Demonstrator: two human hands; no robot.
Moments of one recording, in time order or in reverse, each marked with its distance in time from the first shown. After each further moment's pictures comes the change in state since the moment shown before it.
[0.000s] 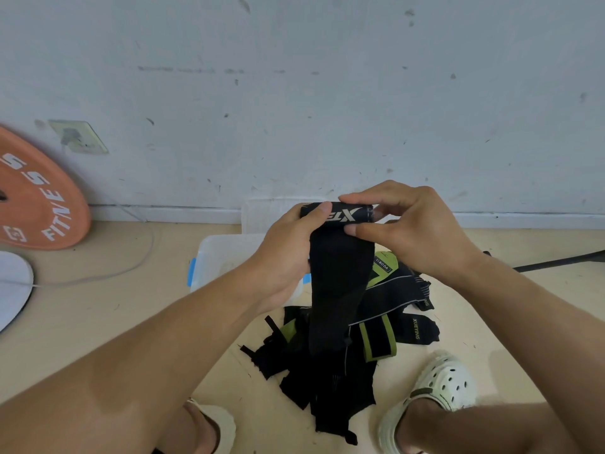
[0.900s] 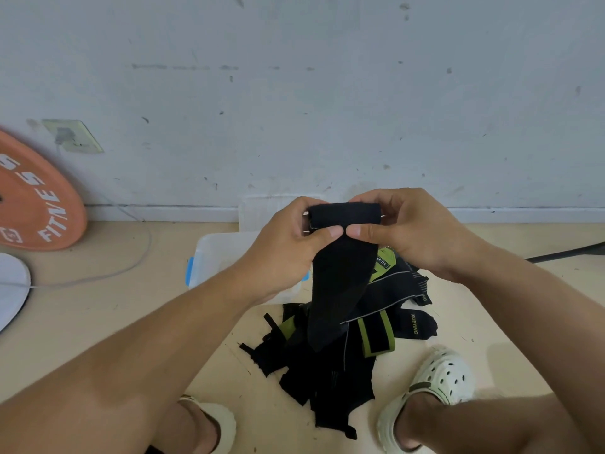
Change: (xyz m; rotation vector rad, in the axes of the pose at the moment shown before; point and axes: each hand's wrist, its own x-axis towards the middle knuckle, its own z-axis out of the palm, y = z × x) left_hand 0.004 -0.006 -0.012 0.386 -0.044 0.204; right_hand 0.001 0.006 -0.008 0.077 -0.165 0.153
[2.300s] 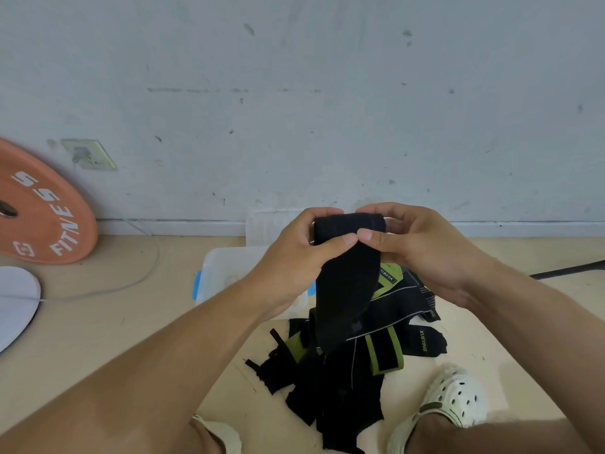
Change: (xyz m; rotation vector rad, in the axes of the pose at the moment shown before) left_hand 0.002 0.007 0.000 -0.151 -0.014 -0.036; right_hand -0.005 -0.011 0.006 0.400 0.038 0.160
